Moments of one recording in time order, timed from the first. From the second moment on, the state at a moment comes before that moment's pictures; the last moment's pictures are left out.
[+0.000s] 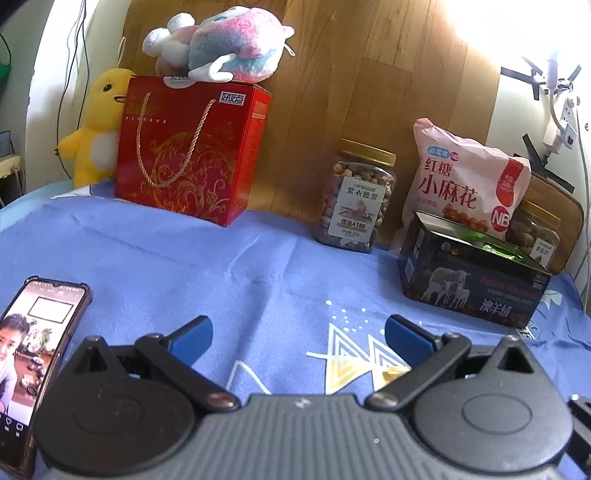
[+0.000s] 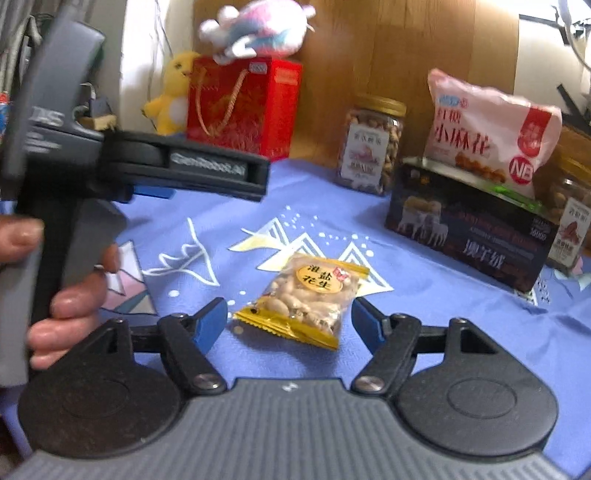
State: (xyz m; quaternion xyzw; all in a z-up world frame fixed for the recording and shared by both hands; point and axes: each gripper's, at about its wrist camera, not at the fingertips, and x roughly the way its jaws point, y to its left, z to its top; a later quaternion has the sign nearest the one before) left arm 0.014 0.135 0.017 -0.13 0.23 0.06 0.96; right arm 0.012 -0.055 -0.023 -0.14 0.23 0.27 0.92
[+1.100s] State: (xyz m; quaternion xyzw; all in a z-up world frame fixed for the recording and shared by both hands) left arm 0.040 0.007 0.045 0.00 0.25 -0.19 0.95; right arm -0.038 -0.232 -0.019 0.01 0.21 0.13 0.97
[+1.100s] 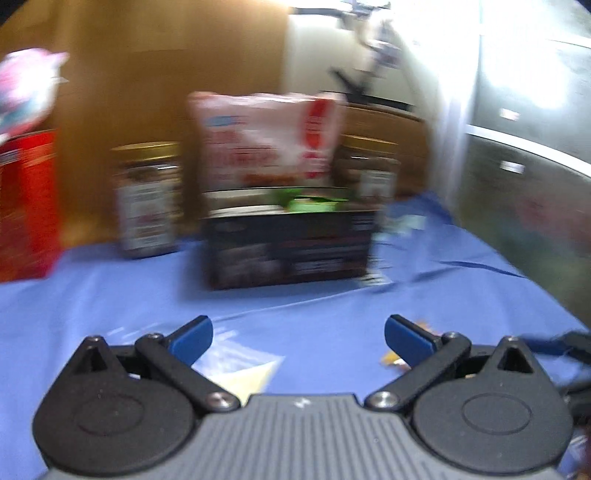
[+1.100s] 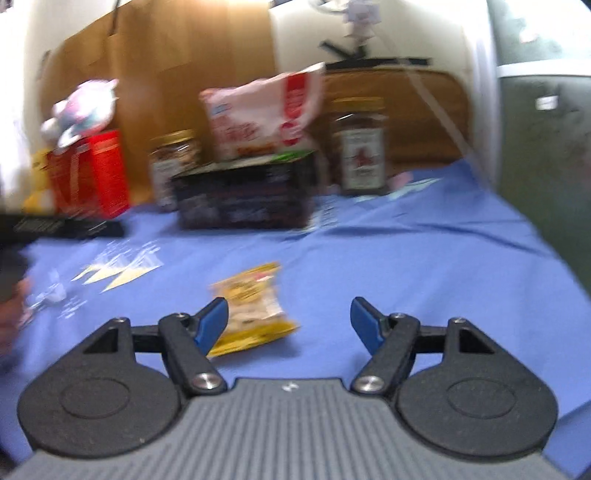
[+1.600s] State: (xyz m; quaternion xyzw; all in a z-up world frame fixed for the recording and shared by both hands) left arm 0.094 -0.078 0.009 0.02 0.36 -0.33 0.87; right arm -0.026 -0.242 -0.024 0.00 0.22 0.08 0.97
